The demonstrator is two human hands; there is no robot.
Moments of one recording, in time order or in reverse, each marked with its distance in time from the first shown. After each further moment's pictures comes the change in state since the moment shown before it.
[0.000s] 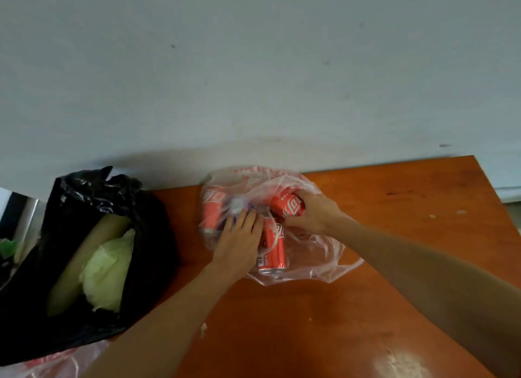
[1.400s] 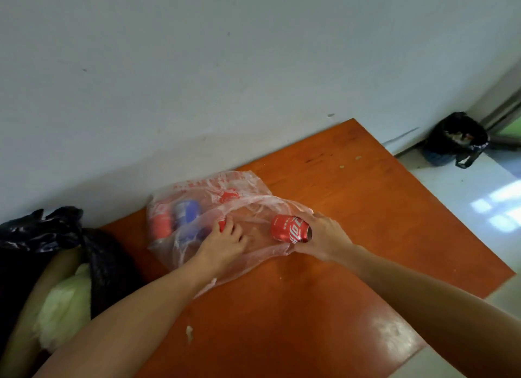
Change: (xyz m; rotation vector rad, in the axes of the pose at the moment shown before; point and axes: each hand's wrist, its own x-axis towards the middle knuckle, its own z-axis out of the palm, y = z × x) left_hand -0.024 0.041 -0.015 0.621 -0.116 0.554; right_hand -0.186 0.037 0.036 0.035 0.201 0.287
